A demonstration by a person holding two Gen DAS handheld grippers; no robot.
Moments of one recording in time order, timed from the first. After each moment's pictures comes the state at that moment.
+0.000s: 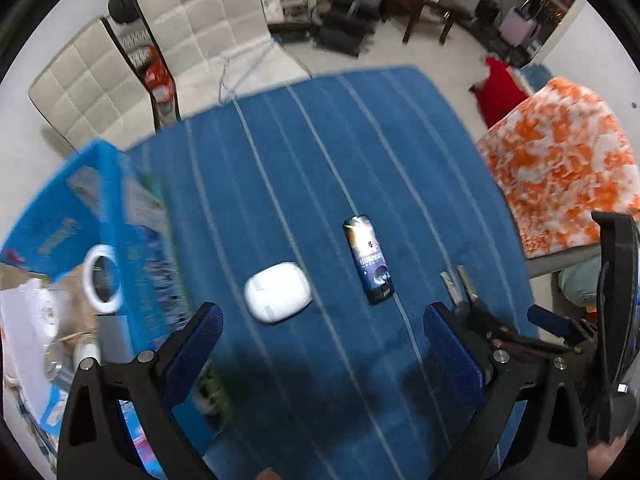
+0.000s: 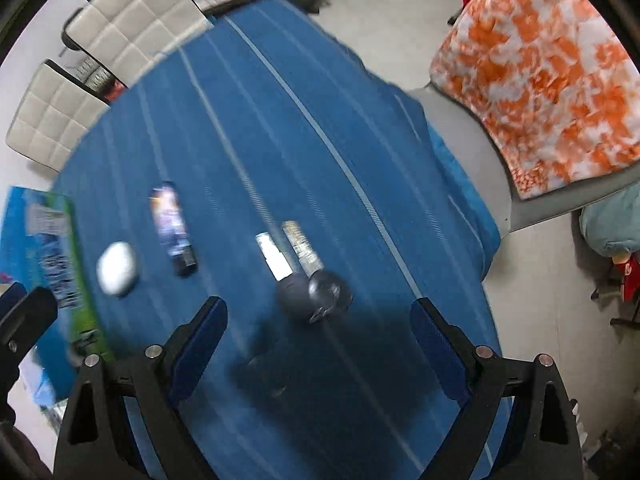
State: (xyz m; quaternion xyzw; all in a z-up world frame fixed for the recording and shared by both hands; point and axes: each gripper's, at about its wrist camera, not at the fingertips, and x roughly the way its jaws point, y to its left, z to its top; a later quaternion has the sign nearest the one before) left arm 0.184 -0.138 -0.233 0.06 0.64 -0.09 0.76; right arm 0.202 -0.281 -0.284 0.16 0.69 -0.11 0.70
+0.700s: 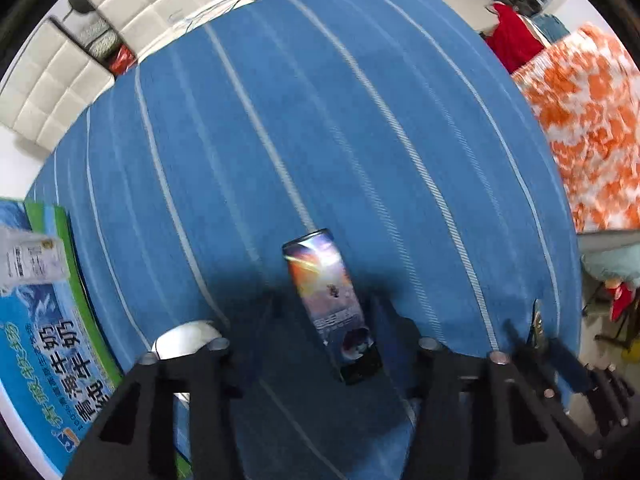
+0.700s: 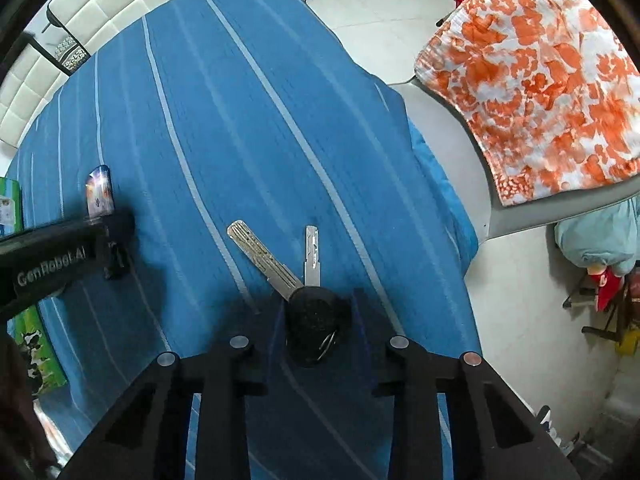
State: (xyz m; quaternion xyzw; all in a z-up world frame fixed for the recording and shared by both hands) left arm 0.220 -0.197 -0.325 0.11 0.69 -0.10 0.71; right arm 0.203 -0.291 -0.311 0.11 0.70 -0.14 0.69
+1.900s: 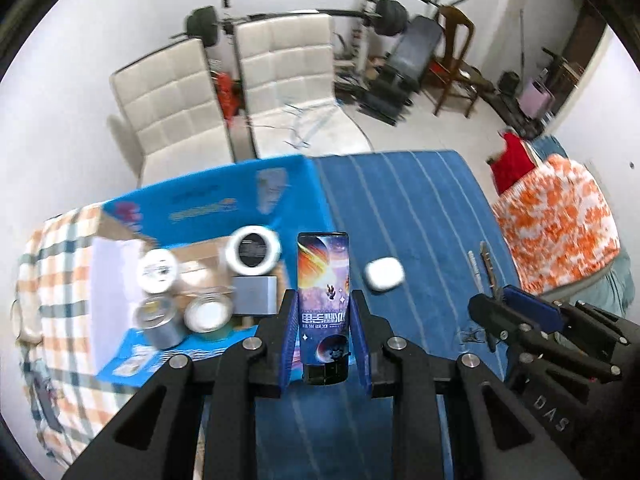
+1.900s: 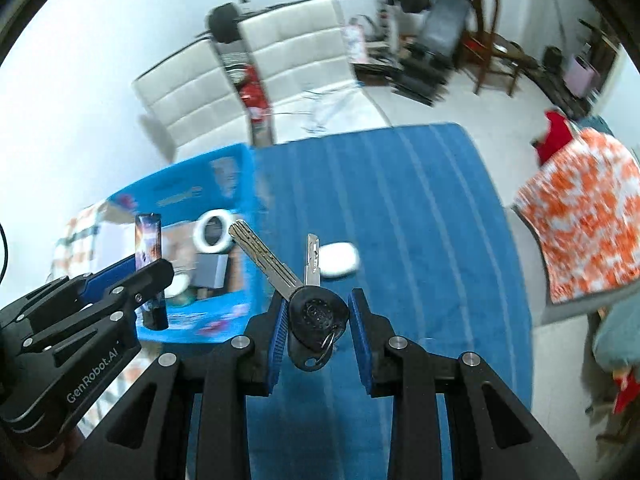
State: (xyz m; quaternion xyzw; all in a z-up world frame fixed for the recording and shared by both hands) left arm 0.103 0.031 -0.103 0.00 0.54 -0.05 0.84; right arm 0.166 -0.072 -0.086 0.07 0.58 0.05 0.81
